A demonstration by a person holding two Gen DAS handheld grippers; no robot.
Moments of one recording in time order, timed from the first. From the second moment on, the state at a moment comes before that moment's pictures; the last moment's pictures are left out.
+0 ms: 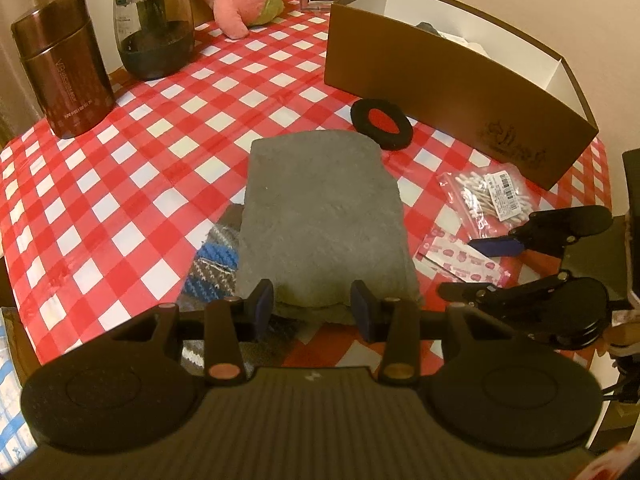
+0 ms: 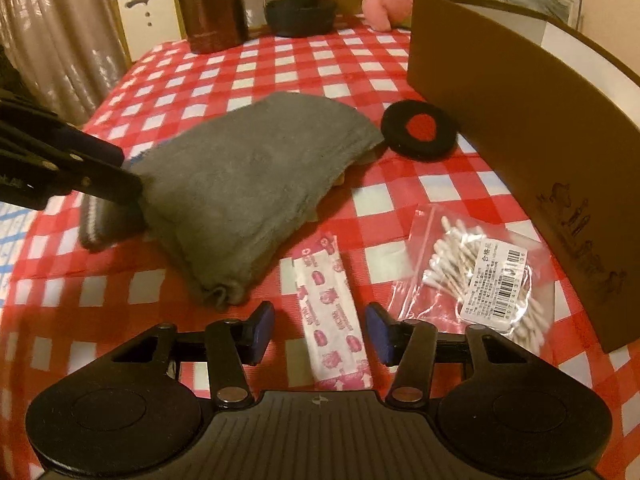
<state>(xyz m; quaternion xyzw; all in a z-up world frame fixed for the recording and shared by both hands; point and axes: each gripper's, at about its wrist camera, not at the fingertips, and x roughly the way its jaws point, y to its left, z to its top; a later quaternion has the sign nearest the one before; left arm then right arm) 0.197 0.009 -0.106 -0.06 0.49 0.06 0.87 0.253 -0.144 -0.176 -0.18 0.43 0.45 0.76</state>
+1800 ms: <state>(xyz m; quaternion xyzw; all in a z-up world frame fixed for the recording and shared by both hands) 0.242 0.036 -0.134 -0.14 0.47 0.03 0.87 0.265 -0.180 -0.148 -0.10 0.44 0.40 0.80</state>
